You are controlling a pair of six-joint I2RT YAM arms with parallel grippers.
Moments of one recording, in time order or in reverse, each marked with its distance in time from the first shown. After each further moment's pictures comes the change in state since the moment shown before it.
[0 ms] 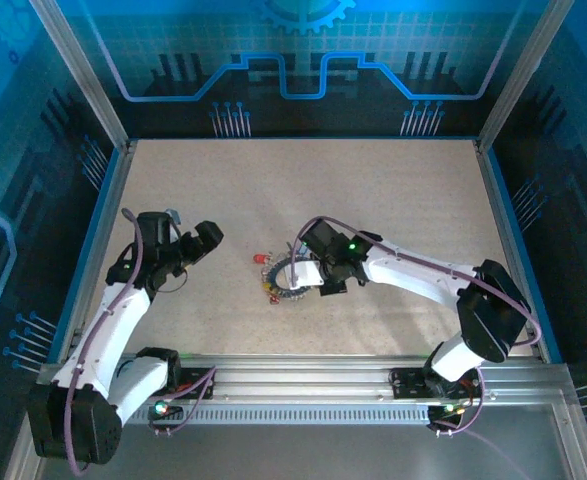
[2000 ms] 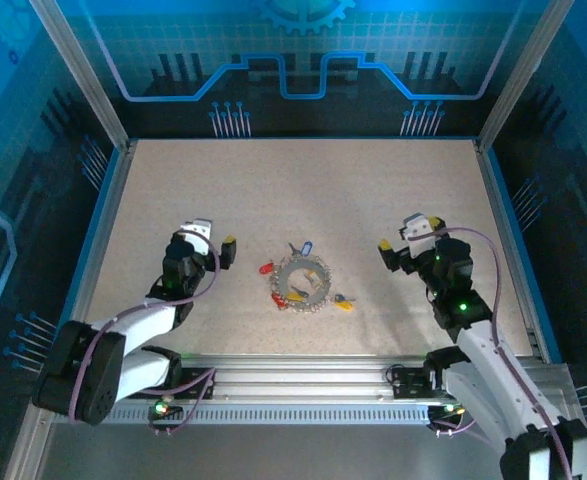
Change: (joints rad) left arm -0.162 0.251 -0.454 1.121 -0.369 0.755; right arm -0.673 -0.837 -0.696 0.754 -0.058 0.630
